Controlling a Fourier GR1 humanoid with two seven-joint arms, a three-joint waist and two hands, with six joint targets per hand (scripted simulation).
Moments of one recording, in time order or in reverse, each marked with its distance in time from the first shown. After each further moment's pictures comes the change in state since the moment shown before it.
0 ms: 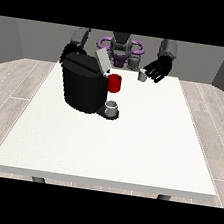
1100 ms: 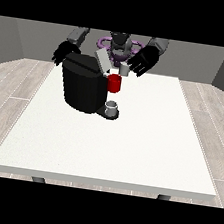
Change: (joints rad) left arm -0.323 0.131 0.141 0.045 0.023 -0.061 0.101; right arm -0.091 0.002 0.063 -0.130 0.029 -0.018 0.042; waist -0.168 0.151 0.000
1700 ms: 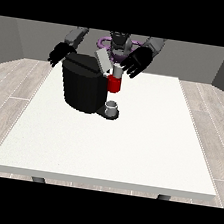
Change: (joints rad) left arm -0.056 -0.015 -0.010 0.017 -0.025 -0.004 0.023; right arm -0.009 -0.029 -0.037 0.006 -0.022 0.018 -0.016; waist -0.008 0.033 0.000
